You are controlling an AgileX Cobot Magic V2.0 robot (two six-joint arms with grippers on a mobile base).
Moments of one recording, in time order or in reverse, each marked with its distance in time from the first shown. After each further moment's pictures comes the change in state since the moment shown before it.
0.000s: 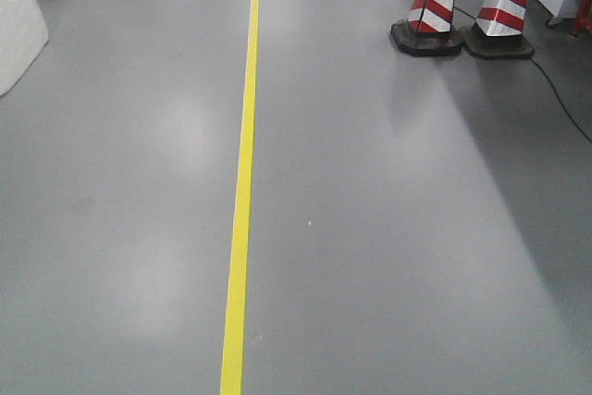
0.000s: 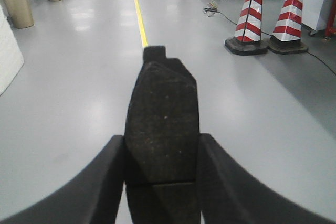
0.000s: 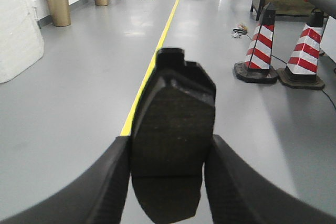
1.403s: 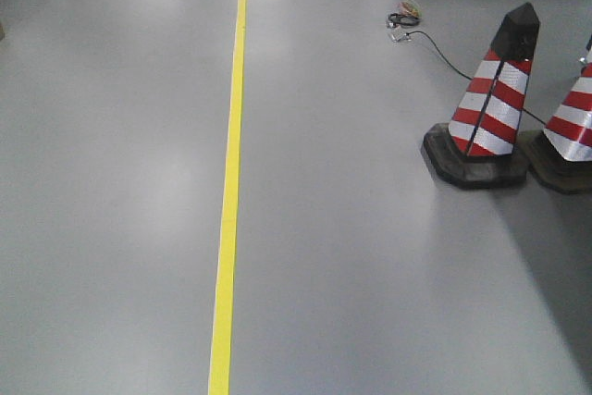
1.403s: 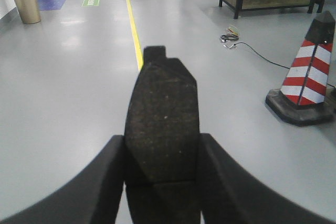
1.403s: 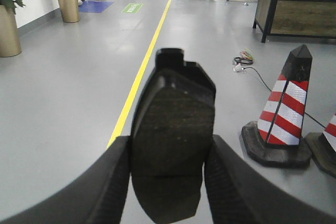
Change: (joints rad) left arm 0.000 0.000 0.000 0.000 0.000 0.000; right arm 0.000 0.000 0.001 0.000 0.002 0.000
